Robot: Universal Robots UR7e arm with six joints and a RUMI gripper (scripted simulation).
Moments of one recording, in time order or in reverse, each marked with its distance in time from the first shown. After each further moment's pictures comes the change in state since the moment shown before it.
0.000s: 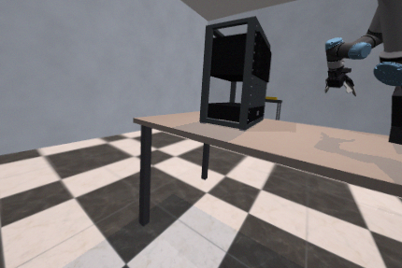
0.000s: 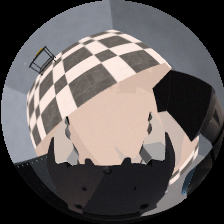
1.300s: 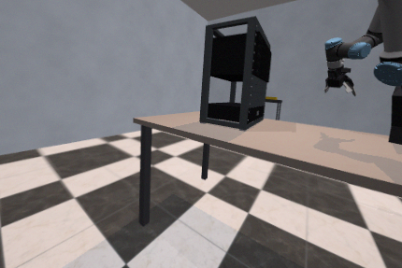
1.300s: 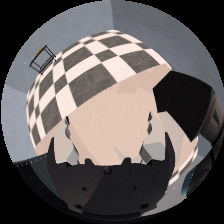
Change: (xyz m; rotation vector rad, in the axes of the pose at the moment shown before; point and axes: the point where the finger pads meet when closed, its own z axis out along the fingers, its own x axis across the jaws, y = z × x) arm -0.001 0.001 -0.001 0.000 0.000 -0.011
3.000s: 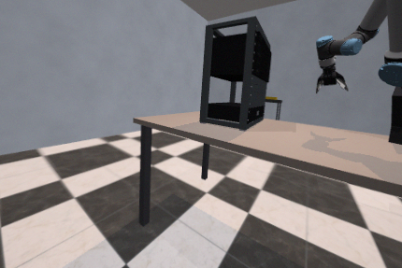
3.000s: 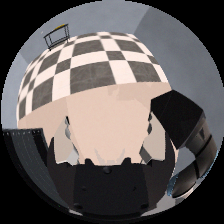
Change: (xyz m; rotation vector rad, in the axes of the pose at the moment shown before) arm -0.033 0.024 -0.027 0.002 0.007 -0.367
